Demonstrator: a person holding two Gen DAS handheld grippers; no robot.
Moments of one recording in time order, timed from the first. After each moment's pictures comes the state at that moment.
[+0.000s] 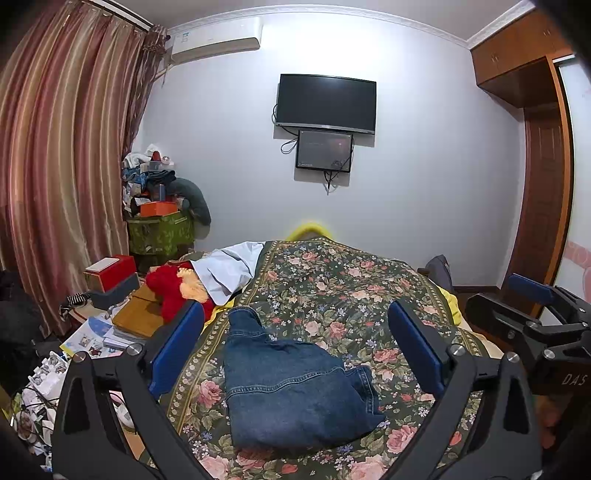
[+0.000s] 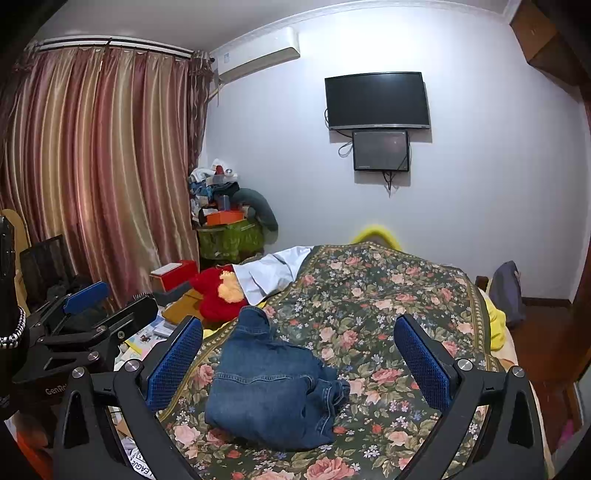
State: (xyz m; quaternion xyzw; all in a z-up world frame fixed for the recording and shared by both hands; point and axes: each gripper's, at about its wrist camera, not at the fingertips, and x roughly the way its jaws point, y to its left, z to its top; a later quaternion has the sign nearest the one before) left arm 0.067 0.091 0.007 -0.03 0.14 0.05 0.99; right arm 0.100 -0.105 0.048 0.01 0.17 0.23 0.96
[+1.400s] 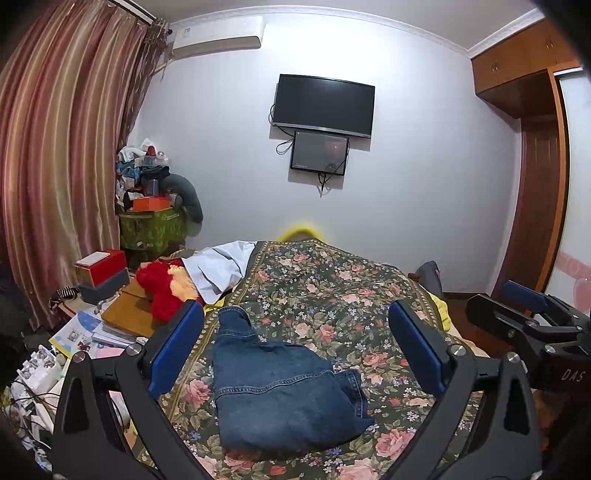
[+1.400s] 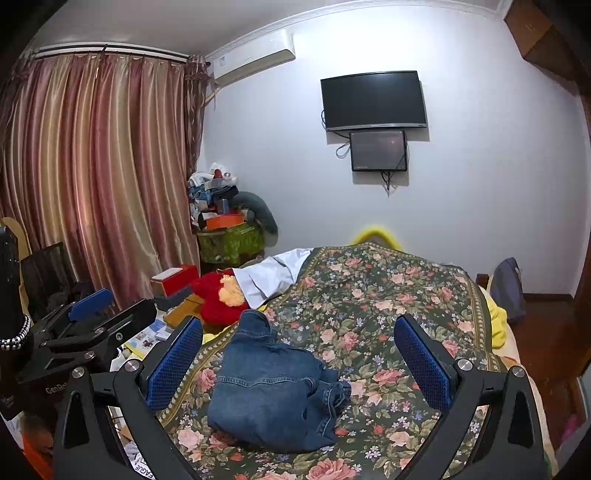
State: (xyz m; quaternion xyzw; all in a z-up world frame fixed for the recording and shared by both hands) left arm 0.067 0.087 0.009 -0.05 0.14 0.04 0.99; right arm 0.102 -0.111 0.051 0.01 0.17 0.24 0.96
